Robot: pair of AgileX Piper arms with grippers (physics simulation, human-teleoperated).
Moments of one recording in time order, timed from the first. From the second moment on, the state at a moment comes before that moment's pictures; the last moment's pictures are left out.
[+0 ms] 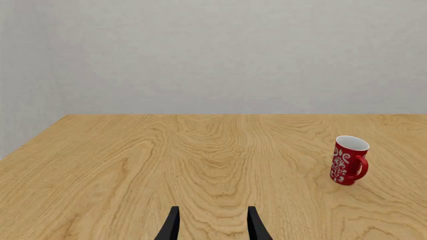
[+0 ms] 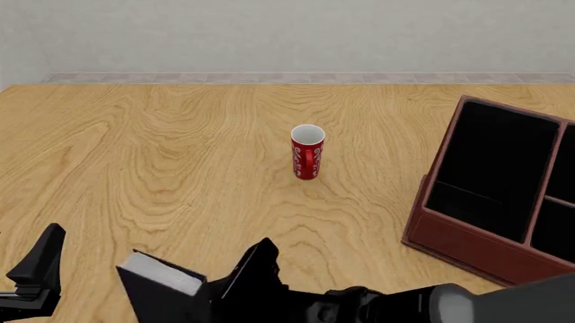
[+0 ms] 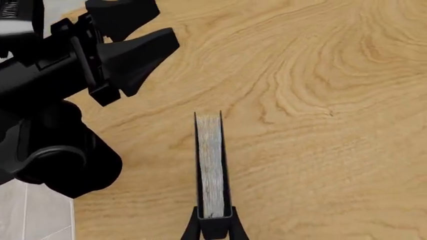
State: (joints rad) left arm 0.00 0.00 0.00 0.00 0.00; right arm 1.22 1.69 -0.69 -0.48 0.16
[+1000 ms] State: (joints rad) left arm 0.00 0.00 0.00 0.00 0.00; right arm 1.07 1.28 -0.66 -0.24 0.02
